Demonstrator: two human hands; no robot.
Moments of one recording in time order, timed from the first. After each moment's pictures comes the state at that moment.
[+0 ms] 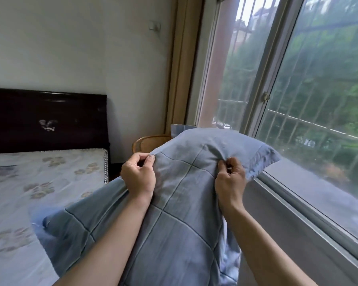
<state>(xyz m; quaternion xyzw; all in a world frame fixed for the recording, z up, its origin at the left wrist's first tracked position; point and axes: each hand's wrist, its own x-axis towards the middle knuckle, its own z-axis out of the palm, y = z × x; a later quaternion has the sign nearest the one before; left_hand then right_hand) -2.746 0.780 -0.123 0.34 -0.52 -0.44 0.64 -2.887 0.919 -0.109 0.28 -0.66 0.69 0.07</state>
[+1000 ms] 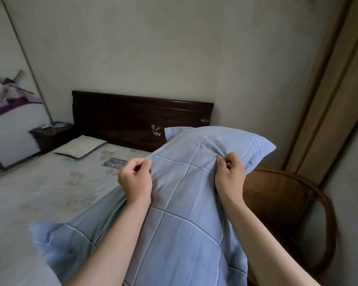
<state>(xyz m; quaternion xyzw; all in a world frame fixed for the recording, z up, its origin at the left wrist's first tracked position) -2.804 0.327 -0.137 0.52 -0.36 -0.21 0.74 -3.005 0.337 -0.123 0.49 -0.52 0.67 -0.20</state>
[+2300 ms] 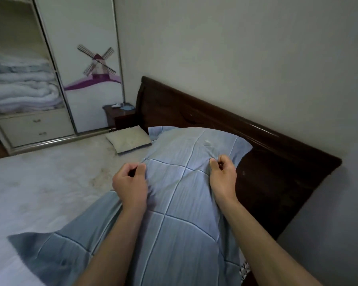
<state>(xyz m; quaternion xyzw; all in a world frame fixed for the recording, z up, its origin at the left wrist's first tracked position) -2.696 -0.229 -0.195 0.63 -0.14 -0.01 0.76 -2.860 -0.345 -0.165 0.65 -0.42 0.49 -0.40</state>
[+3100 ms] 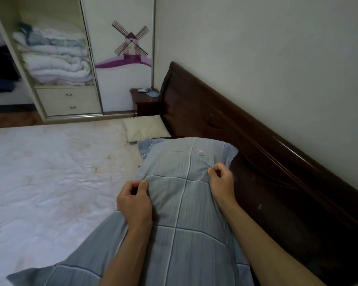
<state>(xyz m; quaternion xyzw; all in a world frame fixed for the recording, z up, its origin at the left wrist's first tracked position) -2.701 -0.411 -0.264 0.67 0.02 0.06 0.74 -2.800 -0.591 -0.229 0.74 -0.34 0.35 -0.47</state>
